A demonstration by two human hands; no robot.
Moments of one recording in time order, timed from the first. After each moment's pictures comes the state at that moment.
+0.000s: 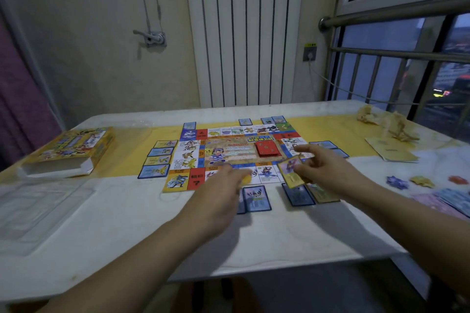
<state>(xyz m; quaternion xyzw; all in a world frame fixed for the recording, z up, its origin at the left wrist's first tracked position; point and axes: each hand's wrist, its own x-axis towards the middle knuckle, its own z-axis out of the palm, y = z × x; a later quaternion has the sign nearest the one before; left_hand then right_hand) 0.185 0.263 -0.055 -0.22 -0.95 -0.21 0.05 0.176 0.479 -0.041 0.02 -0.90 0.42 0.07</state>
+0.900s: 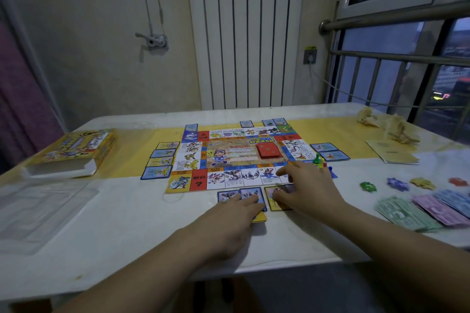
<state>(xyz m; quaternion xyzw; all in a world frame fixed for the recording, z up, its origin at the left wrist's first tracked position) 0.185 0.268 -0.081 -0.30 -0.95 -0.04 -0.08 0.168 0.448 -0.071 0.02 -0.99 0.08 0.10</state>
